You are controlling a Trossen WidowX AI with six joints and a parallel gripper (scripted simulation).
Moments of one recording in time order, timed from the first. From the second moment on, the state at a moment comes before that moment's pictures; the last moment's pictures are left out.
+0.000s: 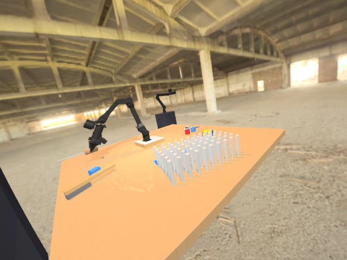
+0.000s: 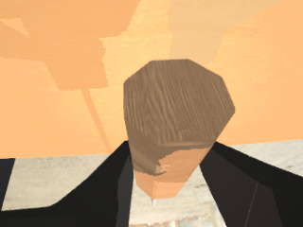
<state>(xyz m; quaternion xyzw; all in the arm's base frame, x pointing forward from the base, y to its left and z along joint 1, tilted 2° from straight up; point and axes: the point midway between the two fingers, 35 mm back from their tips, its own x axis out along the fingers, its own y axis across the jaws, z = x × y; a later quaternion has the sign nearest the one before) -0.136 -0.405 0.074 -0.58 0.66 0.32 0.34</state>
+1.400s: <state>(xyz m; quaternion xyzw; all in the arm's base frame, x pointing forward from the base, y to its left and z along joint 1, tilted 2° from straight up) -0.135 -0.399 0.035 -0.58 0.66 0.32 0.34</state>
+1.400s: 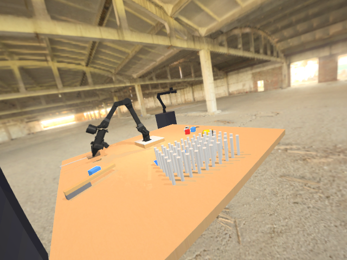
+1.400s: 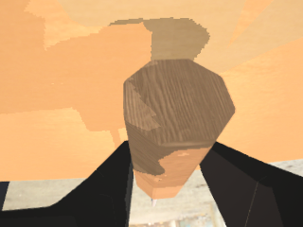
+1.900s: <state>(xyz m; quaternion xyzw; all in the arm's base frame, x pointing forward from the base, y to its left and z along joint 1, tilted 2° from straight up) -0.134 -0.396 0.021 -0.58 0.66 0.32 0.35</state>
